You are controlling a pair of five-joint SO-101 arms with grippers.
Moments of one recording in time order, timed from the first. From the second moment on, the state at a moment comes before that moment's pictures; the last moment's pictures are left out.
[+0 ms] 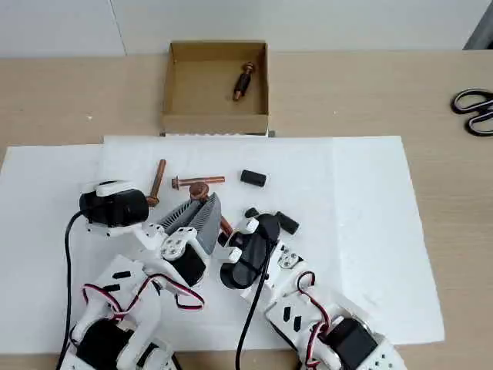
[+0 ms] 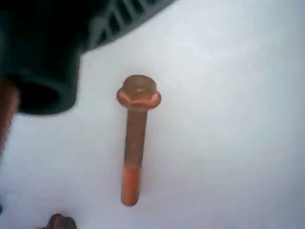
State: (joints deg) left arm 26.0 -95.3 73.6 47.5 39.3; right arm -46.2 -98.2 81.4 51.8 7.4
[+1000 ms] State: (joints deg) left arm 24.8 -95.4 72.0 50.3 37.1; right arm -44.8 -98.3 79.6 51.8 7.4
